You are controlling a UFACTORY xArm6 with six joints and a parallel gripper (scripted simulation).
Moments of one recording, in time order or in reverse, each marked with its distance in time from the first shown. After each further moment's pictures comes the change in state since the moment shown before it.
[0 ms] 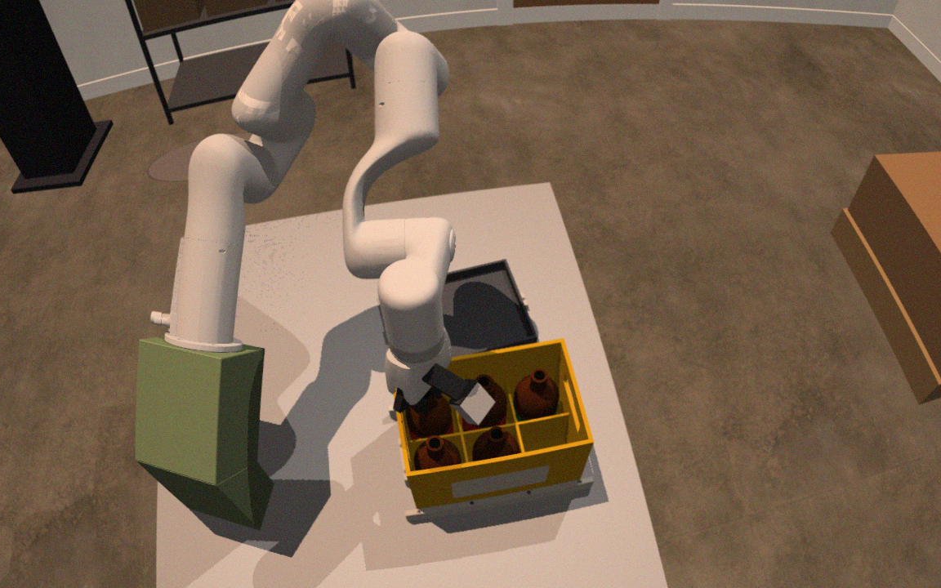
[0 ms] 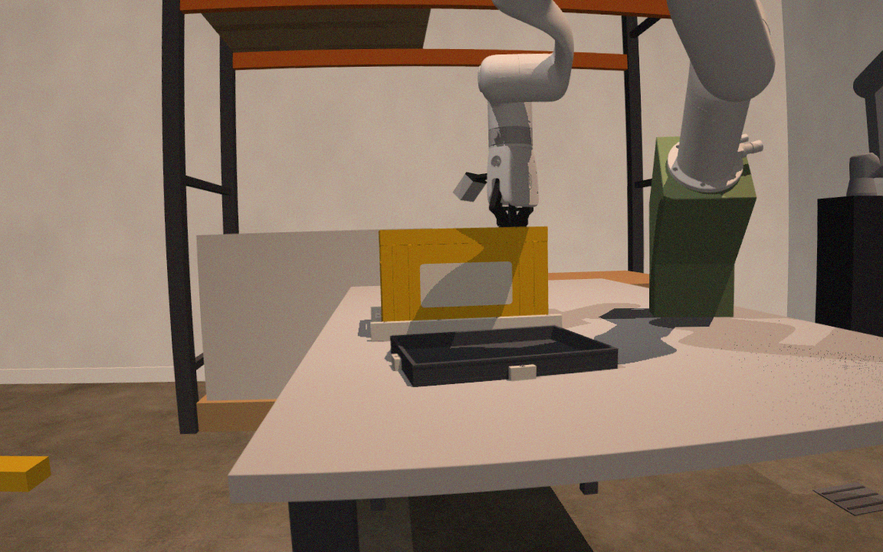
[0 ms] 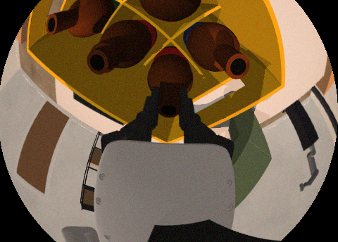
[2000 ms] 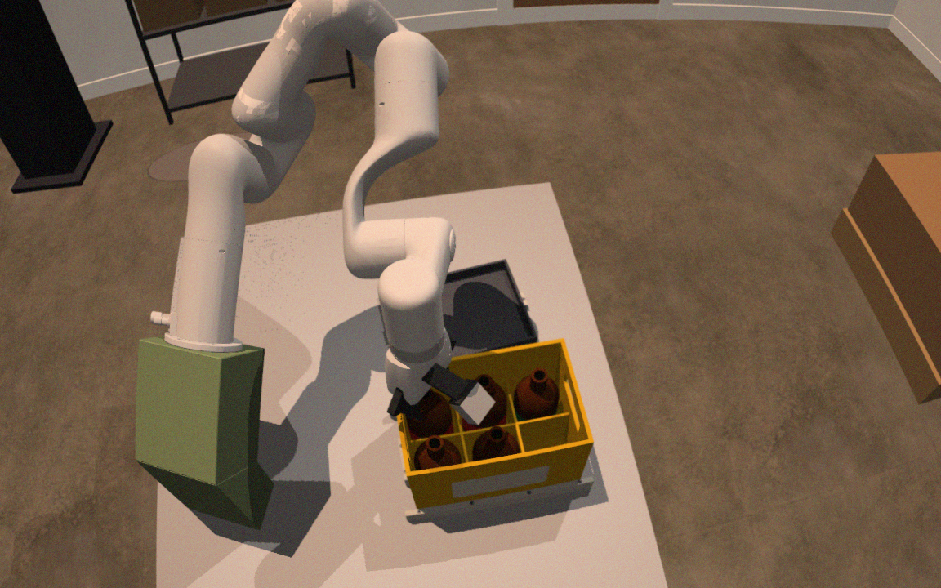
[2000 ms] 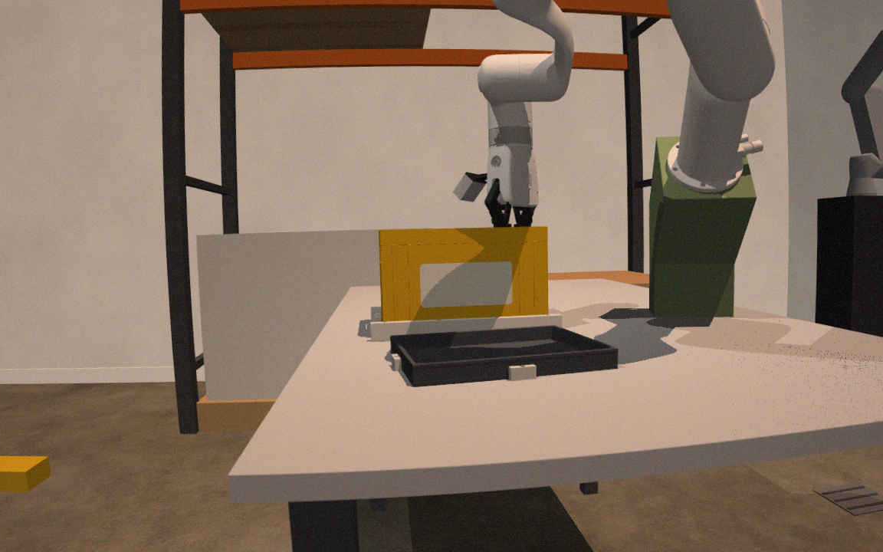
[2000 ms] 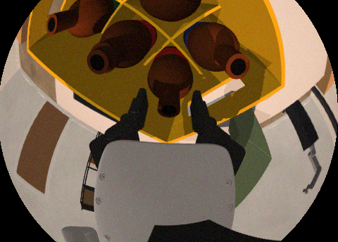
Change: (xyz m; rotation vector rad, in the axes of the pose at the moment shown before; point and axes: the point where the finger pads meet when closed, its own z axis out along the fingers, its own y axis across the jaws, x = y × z) arm 0.000 0.000 0.000 0.000 0.000 0.000
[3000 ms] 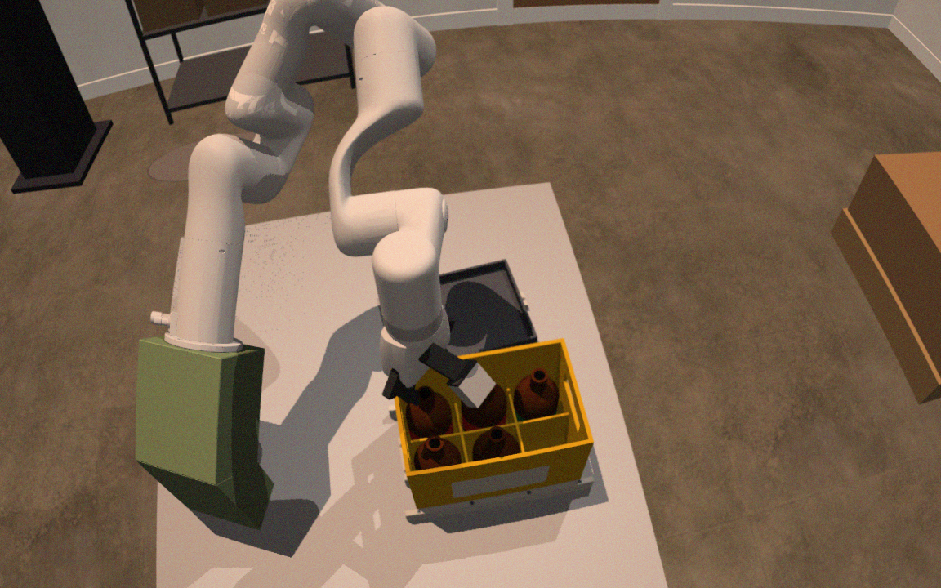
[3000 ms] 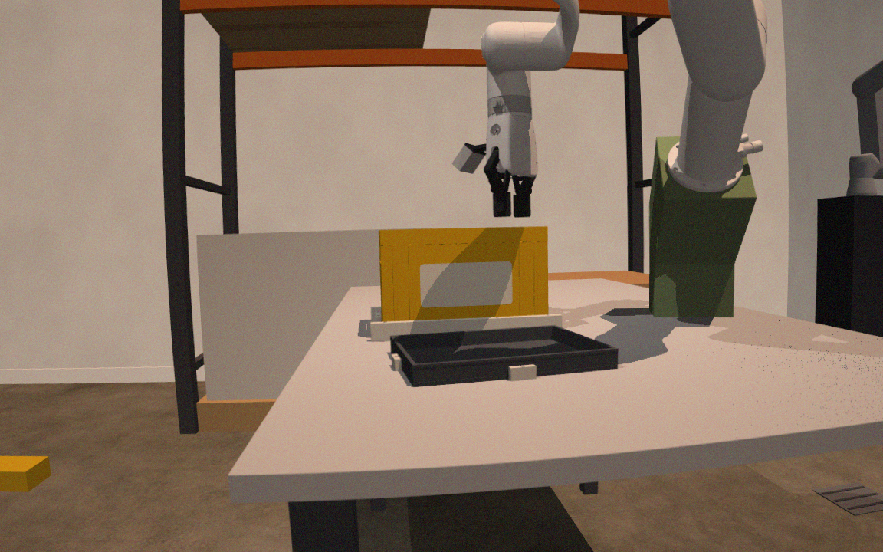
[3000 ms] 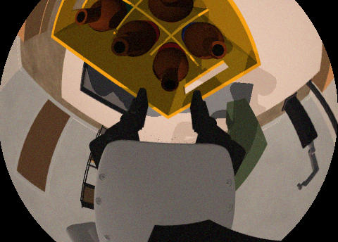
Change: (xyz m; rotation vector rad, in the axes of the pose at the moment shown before) arm 0.000 0.000 -0.052 0.000 0.001 0.000
